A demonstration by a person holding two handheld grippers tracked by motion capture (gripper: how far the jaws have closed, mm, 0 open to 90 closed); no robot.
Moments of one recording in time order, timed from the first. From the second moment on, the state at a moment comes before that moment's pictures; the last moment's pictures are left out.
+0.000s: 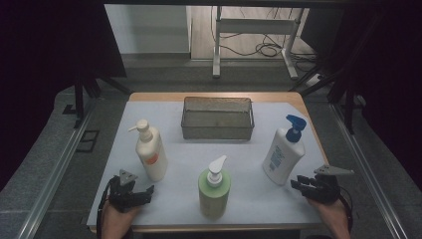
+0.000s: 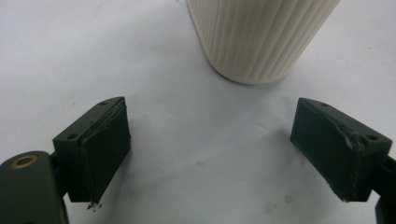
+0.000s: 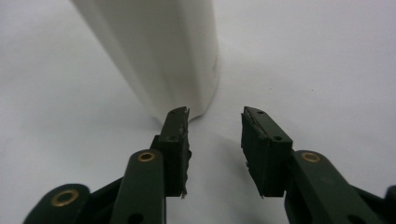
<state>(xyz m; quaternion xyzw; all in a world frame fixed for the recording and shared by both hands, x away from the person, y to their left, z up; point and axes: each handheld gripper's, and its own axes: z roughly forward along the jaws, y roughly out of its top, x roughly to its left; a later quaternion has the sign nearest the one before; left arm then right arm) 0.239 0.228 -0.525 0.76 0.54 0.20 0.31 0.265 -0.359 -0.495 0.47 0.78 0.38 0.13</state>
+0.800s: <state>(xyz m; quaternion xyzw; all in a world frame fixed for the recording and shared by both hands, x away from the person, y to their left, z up) 0.238 0.228 -0.525 0.76 0.54 0.20 0.31 0.255 -0.336 -0.461 0.44 0.79 0.39 0.17</state>
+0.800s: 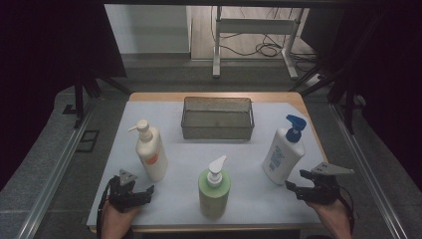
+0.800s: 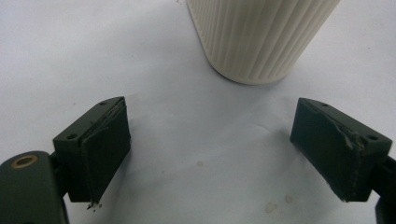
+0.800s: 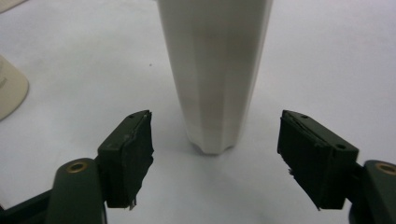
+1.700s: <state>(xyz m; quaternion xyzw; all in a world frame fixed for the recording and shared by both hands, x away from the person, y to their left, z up) 0.238 0.228 -0.524 0.76 0.54 0.20 0.30 0.273 -0.313 -0.425 0.43 0.78 0.42 0.21</state>
